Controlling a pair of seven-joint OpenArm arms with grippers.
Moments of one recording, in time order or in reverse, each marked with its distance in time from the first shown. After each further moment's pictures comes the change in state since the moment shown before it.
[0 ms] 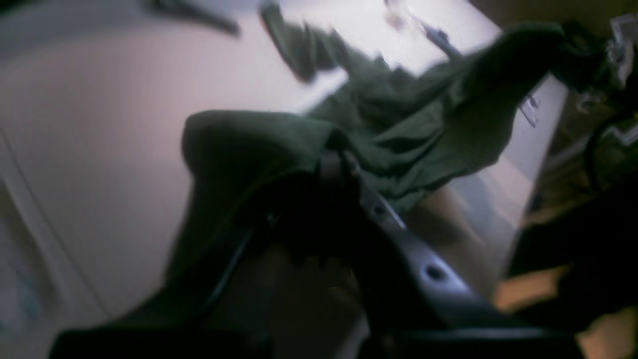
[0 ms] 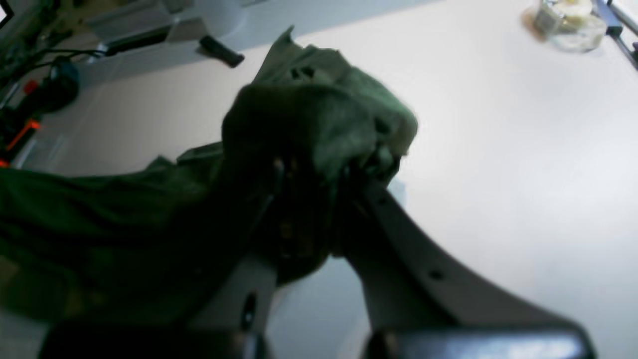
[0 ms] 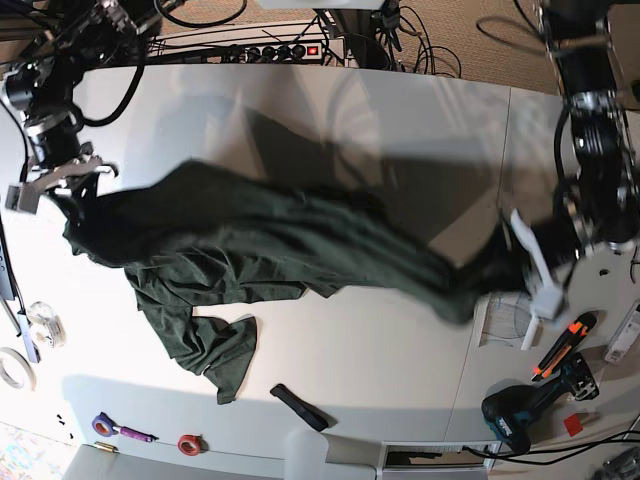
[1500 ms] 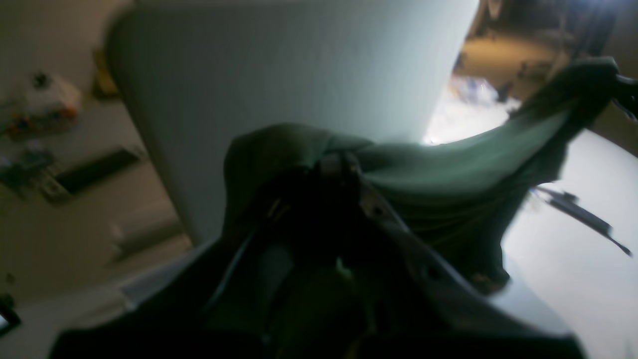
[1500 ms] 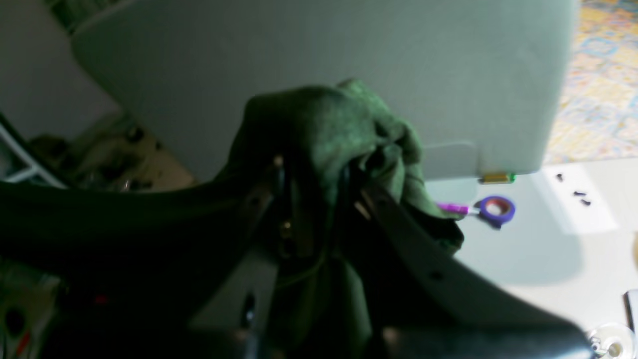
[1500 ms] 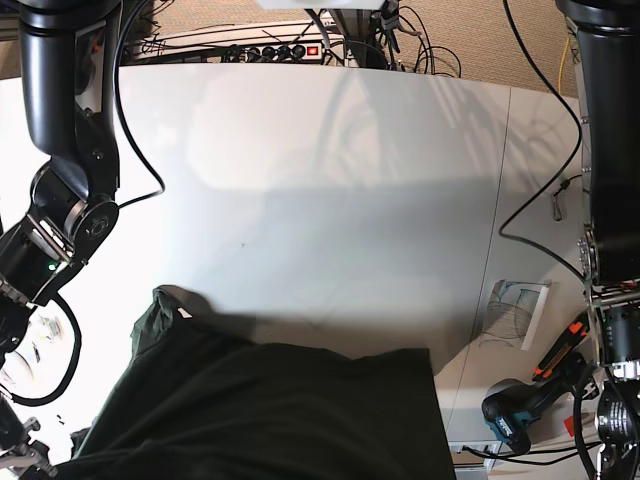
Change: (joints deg) left arm -59.3 0.3 20.6 -39.8 19.2 8.0 -14.0; right arm 64.7 15.5 -24.4 -51.5 -16.8 -6.9 2.4
